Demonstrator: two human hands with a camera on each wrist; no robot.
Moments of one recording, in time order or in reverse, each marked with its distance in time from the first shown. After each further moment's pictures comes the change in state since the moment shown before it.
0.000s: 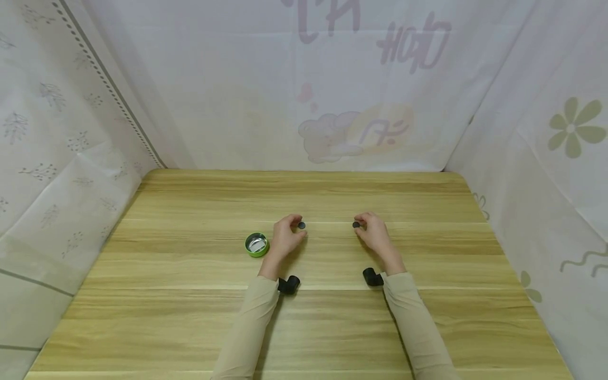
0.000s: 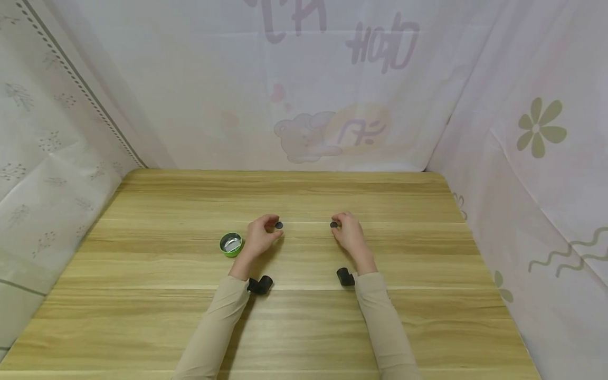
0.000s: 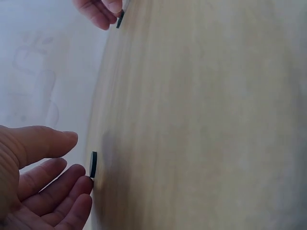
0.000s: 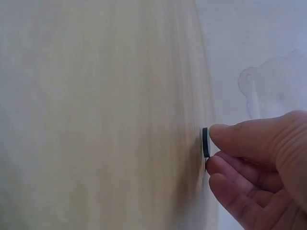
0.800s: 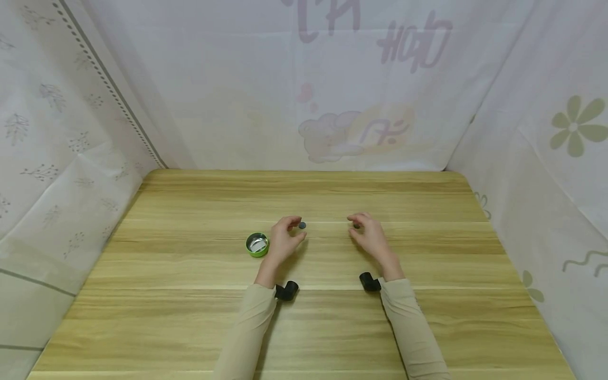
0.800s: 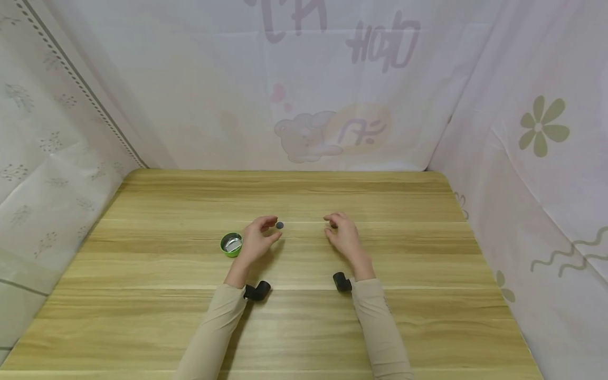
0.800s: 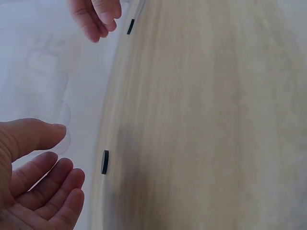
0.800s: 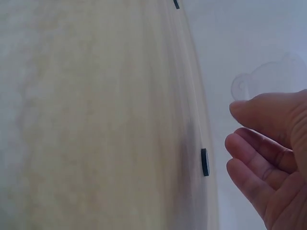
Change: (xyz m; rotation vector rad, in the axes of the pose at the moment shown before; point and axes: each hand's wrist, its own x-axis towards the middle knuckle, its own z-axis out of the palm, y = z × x) left_hand -0.014 0.001 -0.005 -0.067 0.063 0.136; right_hand -0.006 -0.007 0.010 0.080 0.084 -0.174
